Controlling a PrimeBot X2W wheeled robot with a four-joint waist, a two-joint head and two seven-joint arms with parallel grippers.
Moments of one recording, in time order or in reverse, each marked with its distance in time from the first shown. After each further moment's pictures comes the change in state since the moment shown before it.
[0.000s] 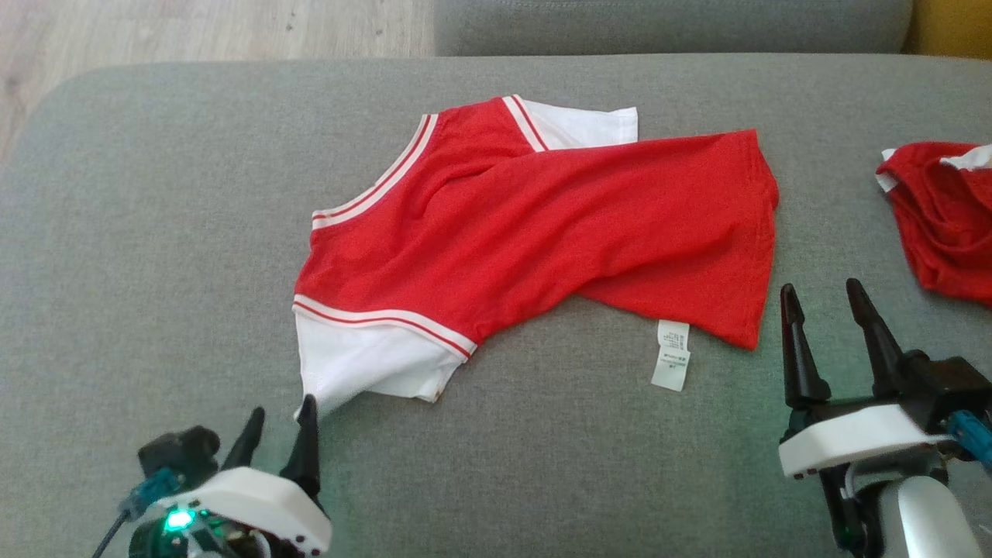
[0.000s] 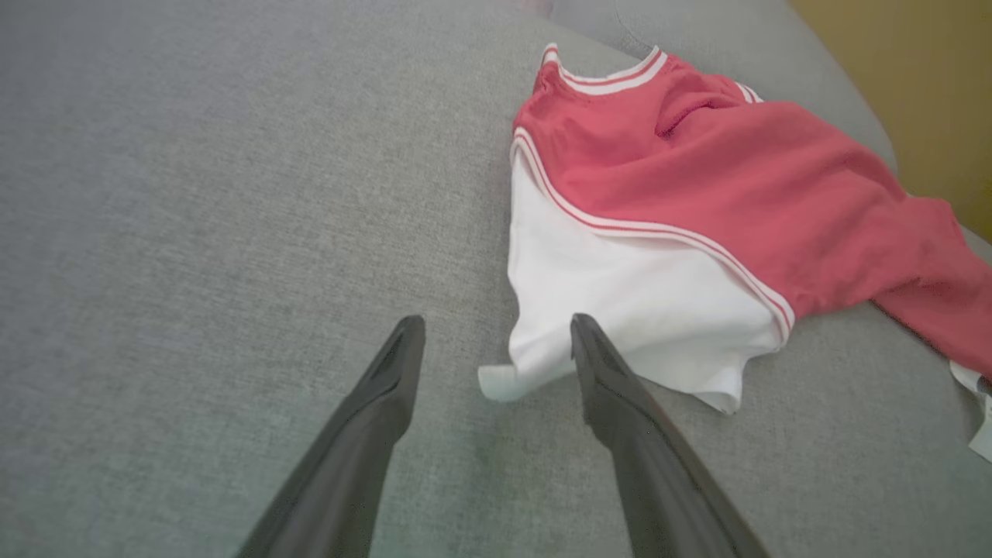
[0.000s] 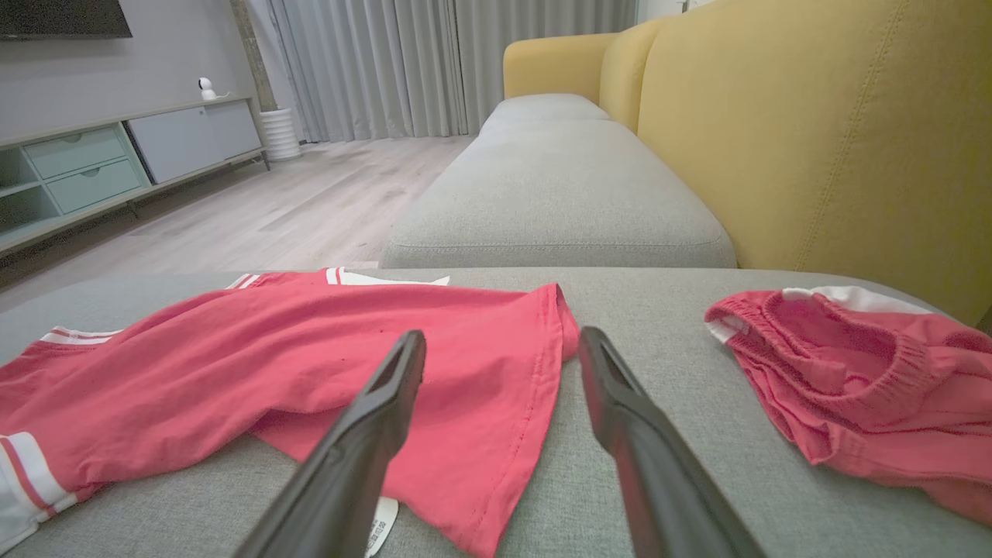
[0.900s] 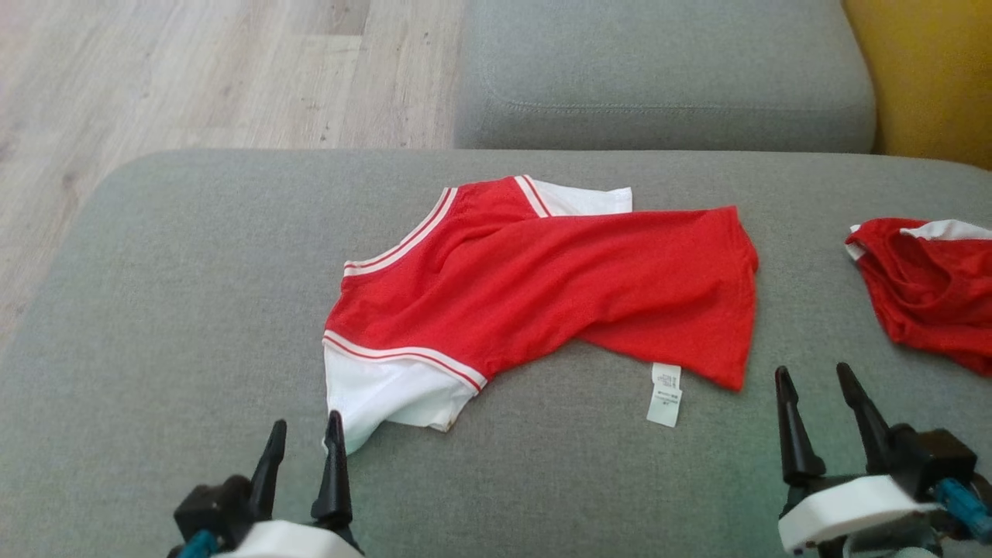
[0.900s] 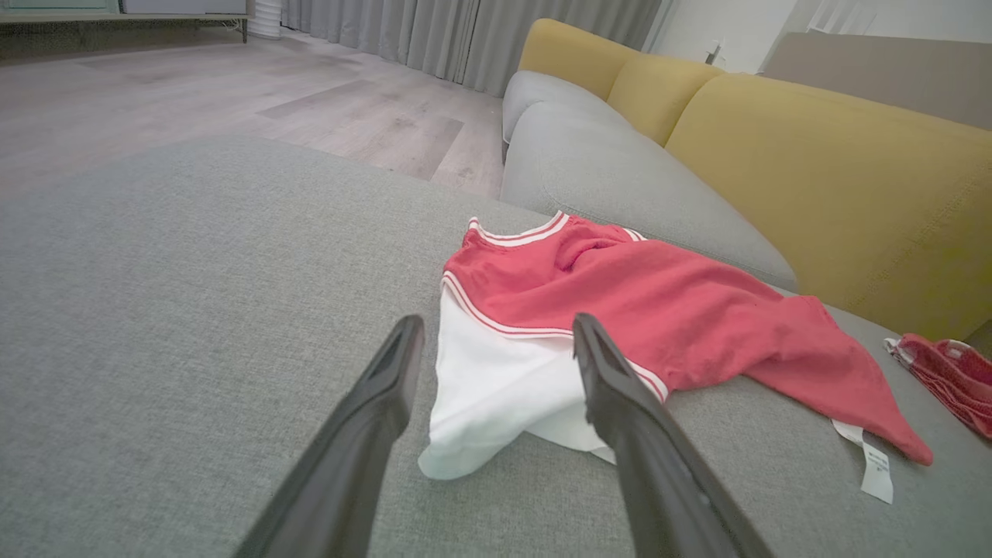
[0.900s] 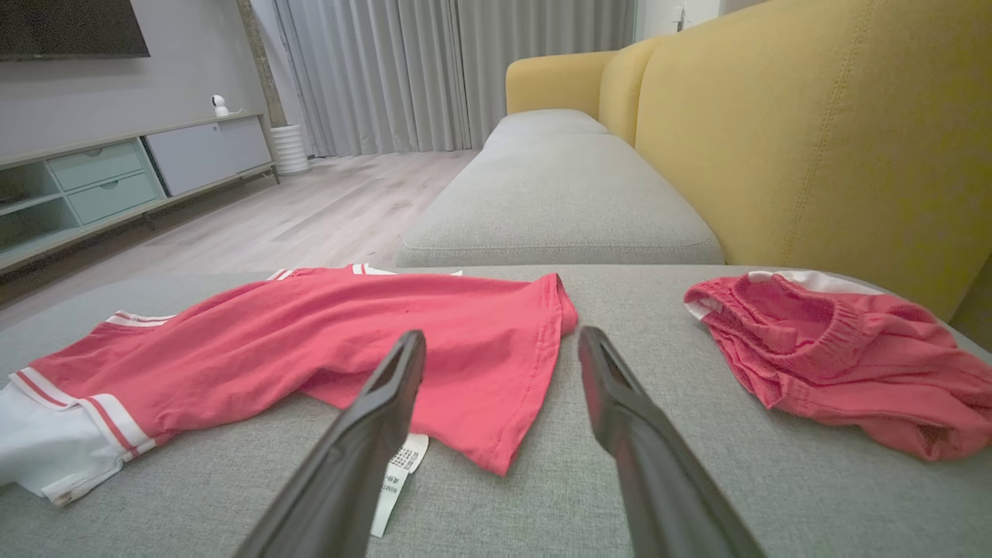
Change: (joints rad) left arm 0.043 -0.078 -0.035 0.072 0.113 -0.032 -0.261; right arm 0.133 0.000 0.000 0.045 0.019 0.000 -0.021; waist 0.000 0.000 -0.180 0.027
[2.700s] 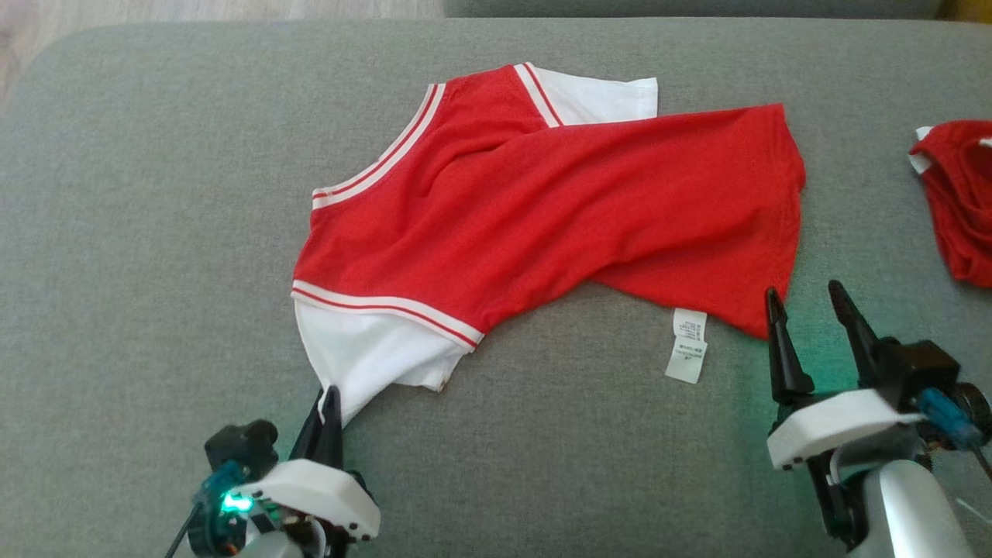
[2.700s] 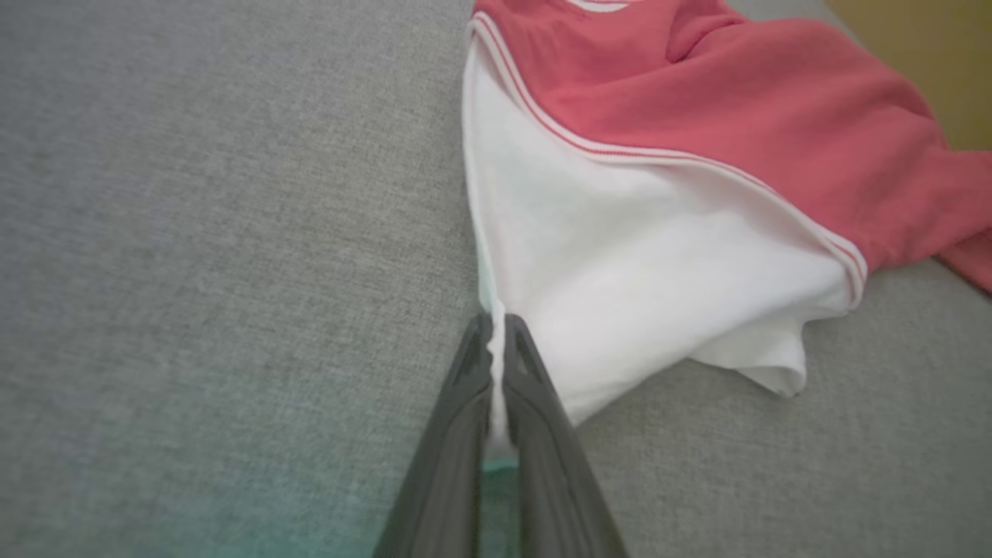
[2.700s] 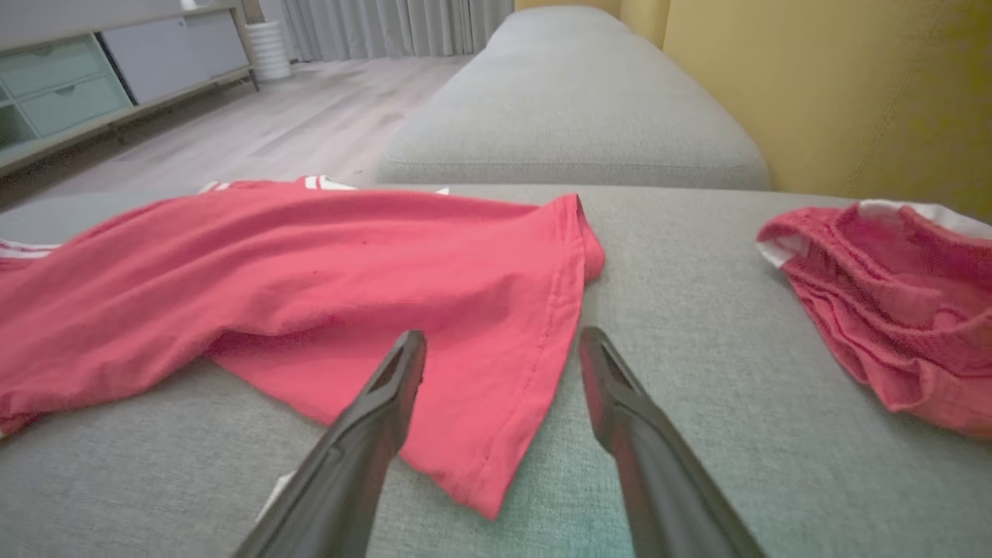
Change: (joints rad) left arm -0.182 -0.072 -0.034 0.261 -0.052 -0.073 0.081; right arm -0.187 0.000 0.003 0.056 -0.061 0.000 0.025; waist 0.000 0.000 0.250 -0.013
